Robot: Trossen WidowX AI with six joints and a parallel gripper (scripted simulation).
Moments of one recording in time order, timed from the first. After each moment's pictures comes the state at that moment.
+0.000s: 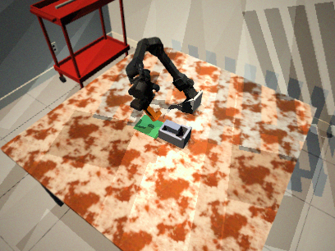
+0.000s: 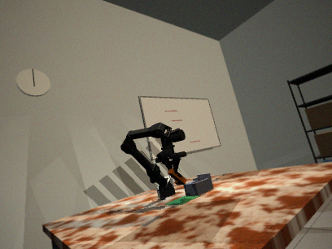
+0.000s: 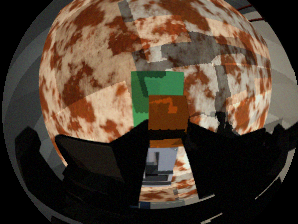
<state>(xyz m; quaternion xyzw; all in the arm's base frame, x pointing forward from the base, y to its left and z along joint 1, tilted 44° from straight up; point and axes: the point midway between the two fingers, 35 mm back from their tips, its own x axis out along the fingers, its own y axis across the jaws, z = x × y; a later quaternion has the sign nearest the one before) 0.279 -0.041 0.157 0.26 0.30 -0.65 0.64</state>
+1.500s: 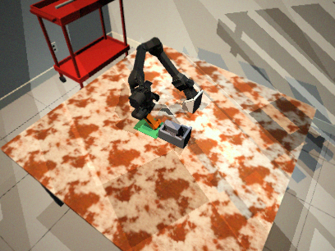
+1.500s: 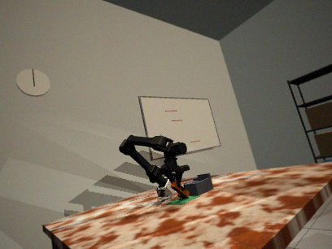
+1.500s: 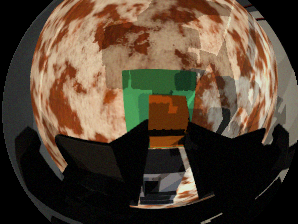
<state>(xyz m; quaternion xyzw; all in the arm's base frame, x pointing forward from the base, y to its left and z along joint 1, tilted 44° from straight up) 0.277 -0.088 0.109 0.26 0.30 -0.65 0.65</state>
